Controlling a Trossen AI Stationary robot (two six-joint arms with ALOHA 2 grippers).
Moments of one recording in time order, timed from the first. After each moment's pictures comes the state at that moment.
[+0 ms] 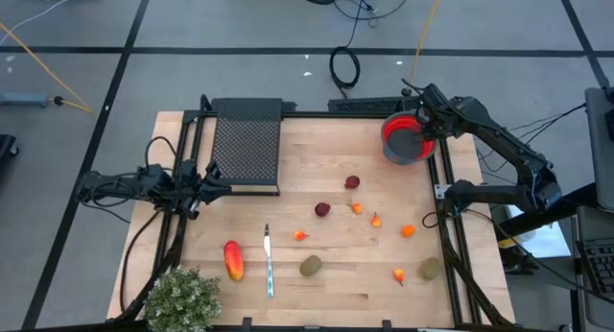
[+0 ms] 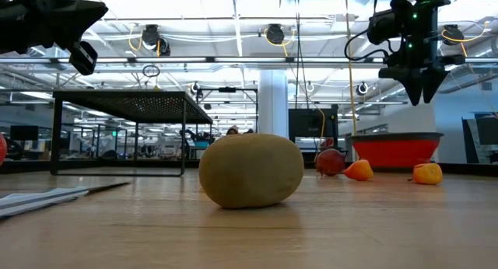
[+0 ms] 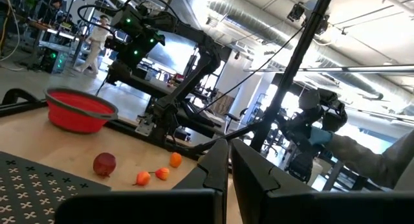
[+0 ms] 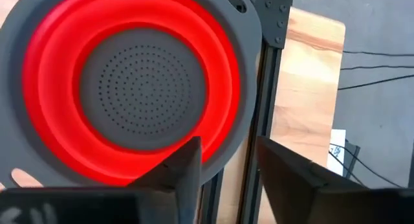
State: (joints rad) left arm -0.10 0.01 0.04 0.21 0.00 -0.42; right arm -0.96 1.14 1.03 -1.23 0.34 0.40
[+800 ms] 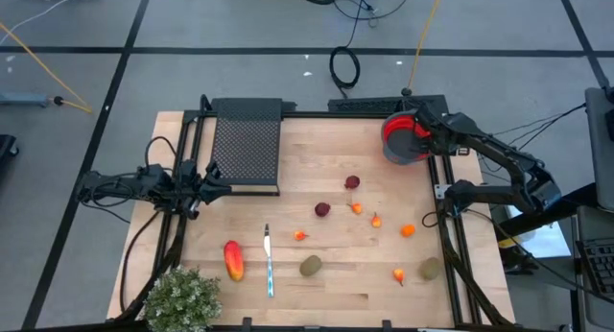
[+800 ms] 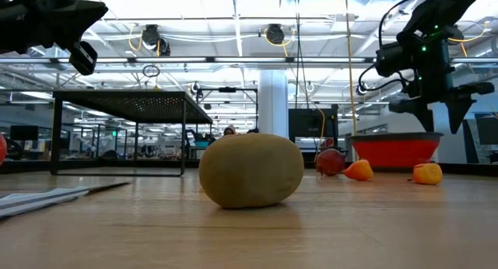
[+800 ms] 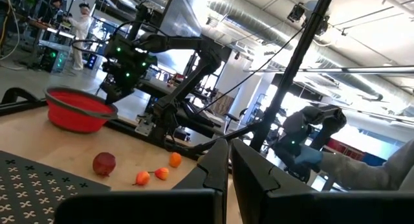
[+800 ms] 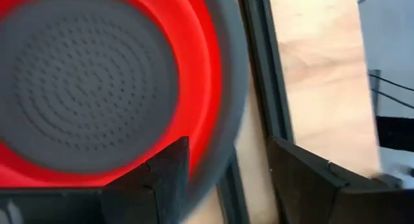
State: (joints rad) left arm -0.10 0.01 0.04 0.21 0.00 -0.43; right arm -1.00 1.14 0.75 -1.05 0.36 0.72
